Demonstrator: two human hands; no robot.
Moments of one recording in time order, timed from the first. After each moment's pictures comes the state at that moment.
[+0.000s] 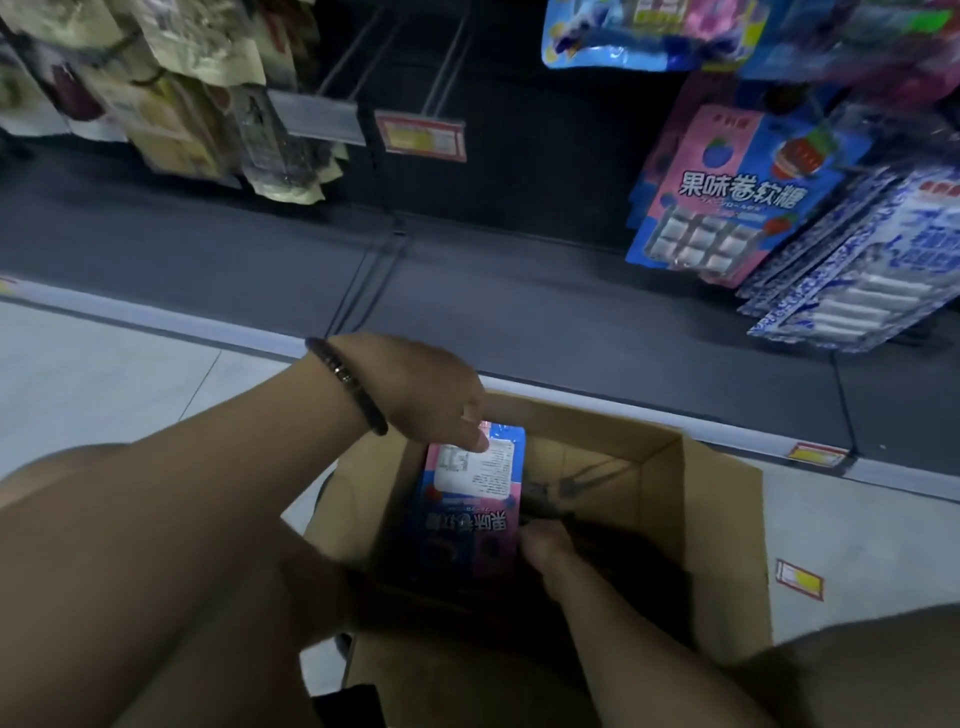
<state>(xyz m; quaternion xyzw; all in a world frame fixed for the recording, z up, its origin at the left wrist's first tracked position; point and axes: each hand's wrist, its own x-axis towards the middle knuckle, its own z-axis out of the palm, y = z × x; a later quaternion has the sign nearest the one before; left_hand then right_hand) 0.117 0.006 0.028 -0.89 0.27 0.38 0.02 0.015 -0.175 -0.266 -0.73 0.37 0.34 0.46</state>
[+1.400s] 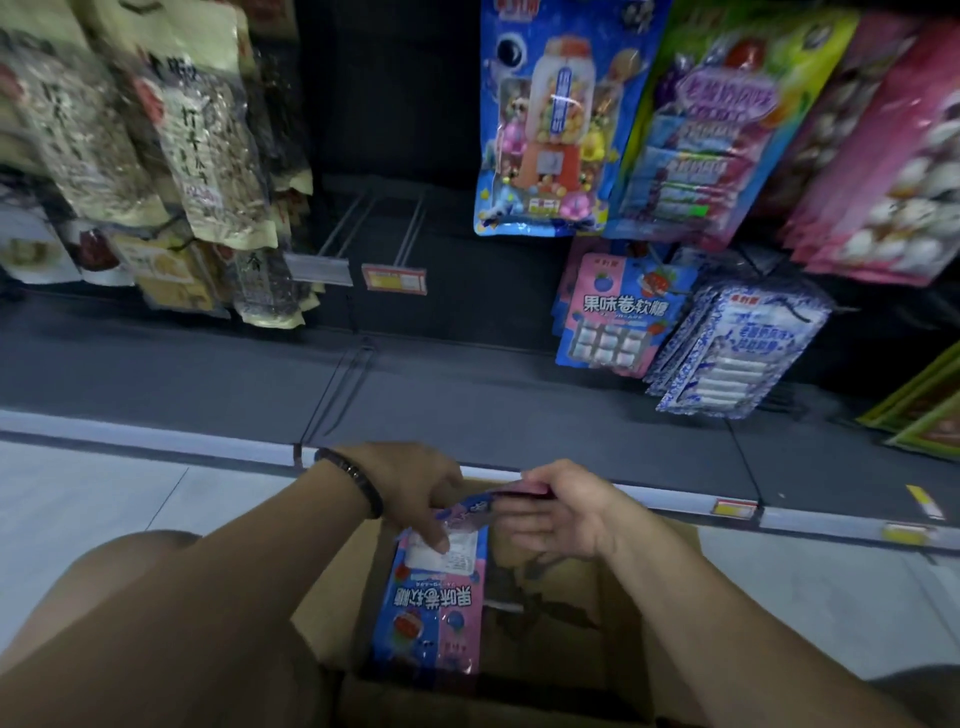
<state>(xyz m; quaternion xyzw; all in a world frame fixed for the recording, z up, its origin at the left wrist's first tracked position) 0.091 0.011 0.017 -0.90 0.27 0.33 -0.04 0.059 -0.212 -0.025 -0.59 0.31 0.34 0.67</state>
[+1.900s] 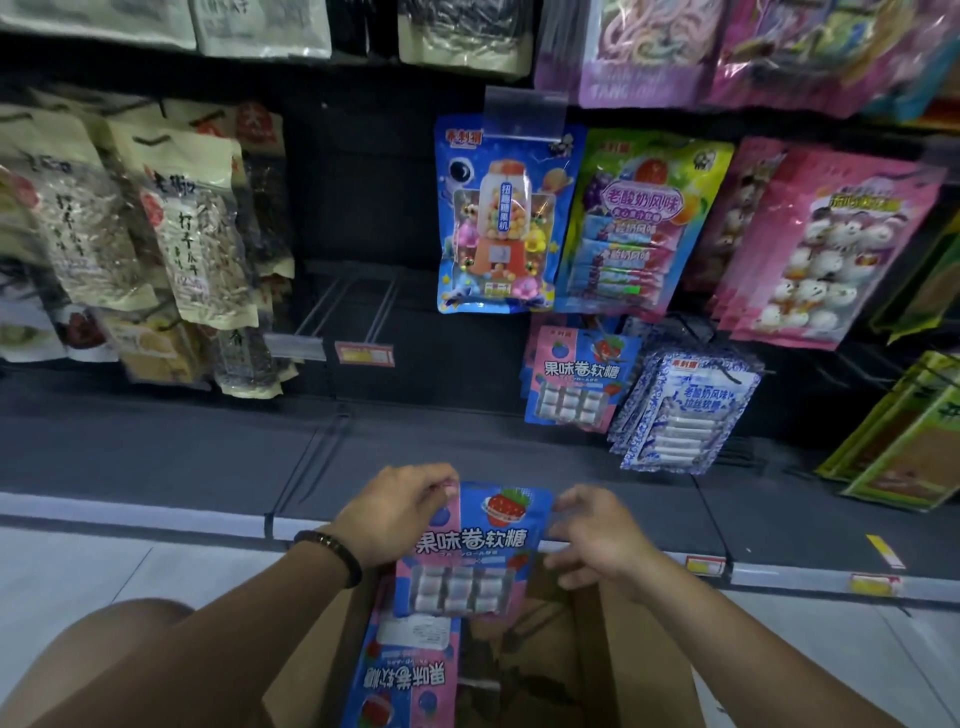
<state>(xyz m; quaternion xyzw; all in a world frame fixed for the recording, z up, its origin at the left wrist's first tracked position) 0.084 -0.012 0.023 -0.91 0.20 0.07 -0.35 0.042 -0.279 0.028 -0.80 0.18 0.17 0.54</state>
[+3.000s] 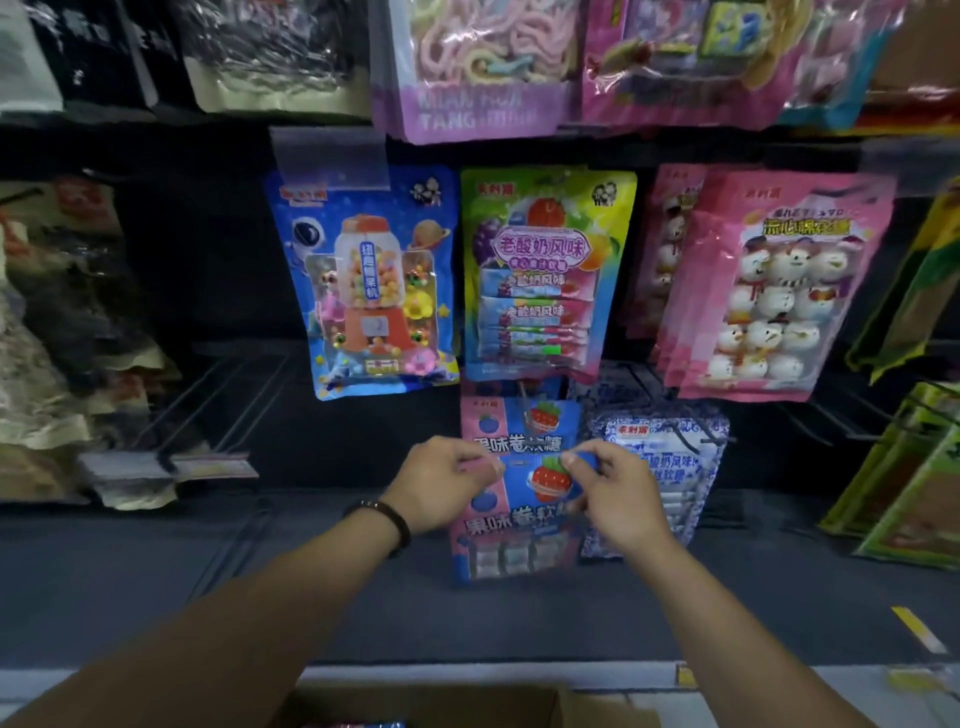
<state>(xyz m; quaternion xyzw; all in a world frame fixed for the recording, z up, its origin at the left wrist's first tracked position) 0.263 -0.196 0.044 -0.88 0.19 0.04 -0.44 0.198 -0.426 0.037 -0.80 0.08 -0.13 0.57</state>
